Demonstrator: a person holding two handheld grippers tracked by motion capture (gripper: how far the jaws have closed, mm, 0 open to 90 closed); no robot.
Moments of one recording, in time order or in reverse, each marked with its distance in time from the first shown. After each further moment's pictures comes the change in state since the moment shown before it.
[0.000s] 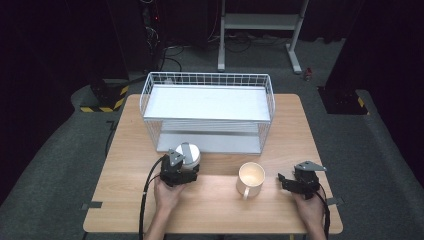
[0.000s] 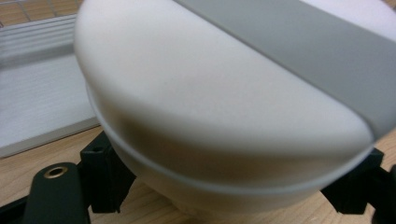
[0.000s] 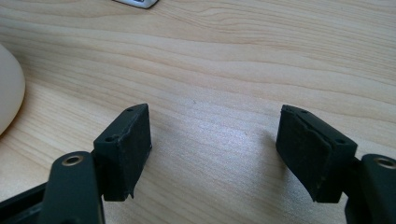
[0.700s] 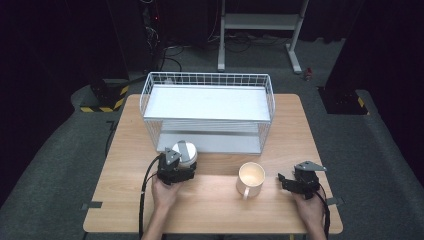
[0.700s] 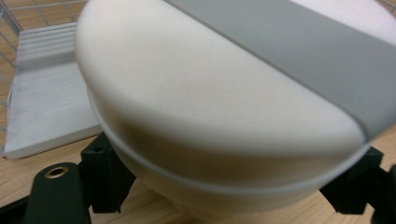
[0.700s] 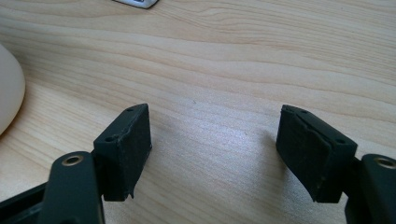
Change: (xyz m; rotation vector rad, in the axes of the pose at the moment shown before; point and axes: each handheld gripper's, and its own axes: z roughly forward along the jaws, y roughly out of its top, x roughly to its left) left arm 0.010 0.002 -0.003 -0.021 0.013 -0.031; right arm 0.000 0.000 0.000 0.000 0.000 0.001
